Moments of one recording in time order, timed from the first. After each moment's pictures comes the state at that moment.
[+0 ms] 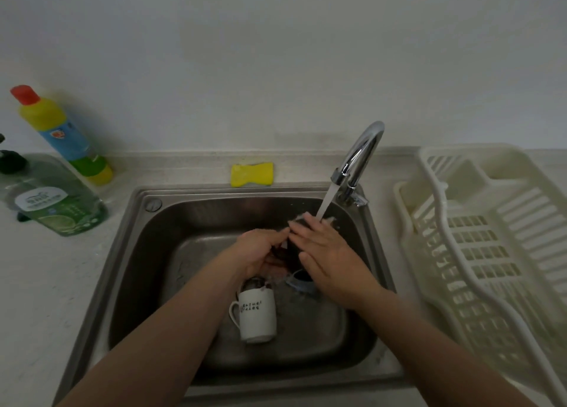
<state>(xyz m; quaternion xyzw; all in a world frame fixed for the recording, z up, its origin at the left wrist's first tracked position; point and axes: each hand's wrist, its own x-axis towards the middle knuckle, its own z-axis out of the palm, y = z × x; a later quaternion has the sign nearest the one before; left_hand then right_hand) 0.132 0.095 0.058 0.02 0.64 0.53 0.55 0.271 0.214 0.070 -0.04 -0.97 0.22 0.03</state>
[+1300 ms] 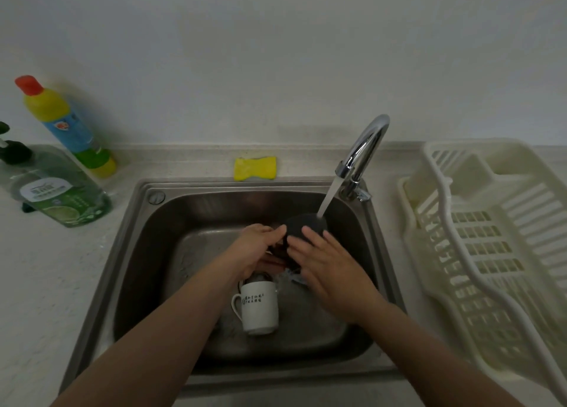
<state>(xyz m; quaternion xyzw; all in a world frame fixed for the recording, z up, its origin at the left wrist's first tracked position) 0.132 0.081 0.043 0.03 0.66 0.55 0.51 0.286 0.200 0.047 -0.01 -1.00 0.07 0.00</state>
